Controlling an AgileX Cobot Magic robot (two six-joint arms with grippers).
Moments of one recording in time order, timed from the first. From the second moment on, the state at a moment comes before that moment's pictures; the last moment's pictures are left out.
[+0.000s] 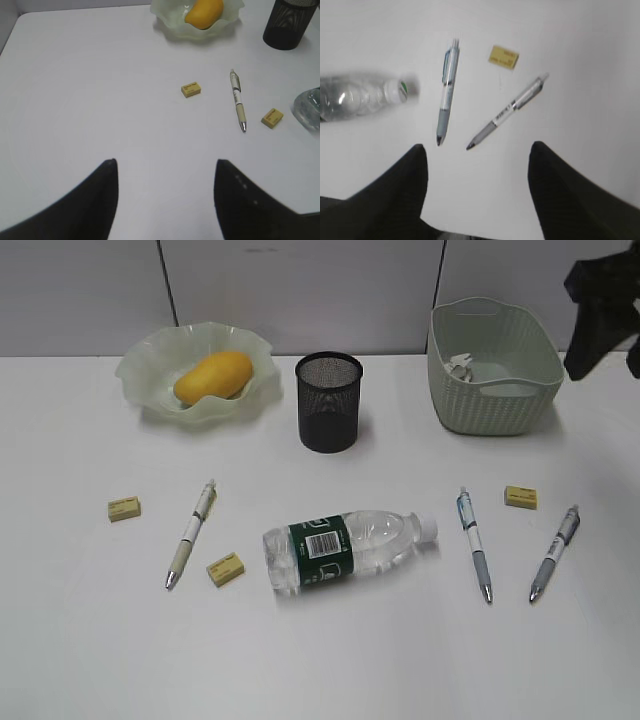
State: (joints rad) left arm -0.14 0.04 -0.53 0.01 1.07 -0.04; right arm 0.17 1.67 -1.50 0.10 1.21 0.00
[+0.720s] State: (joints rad) left arm -0.14 0.04 -0.53 0.01 1.07 -0.04; right arm 0.17 0.95 -0.82 0.16 0.98 0.00
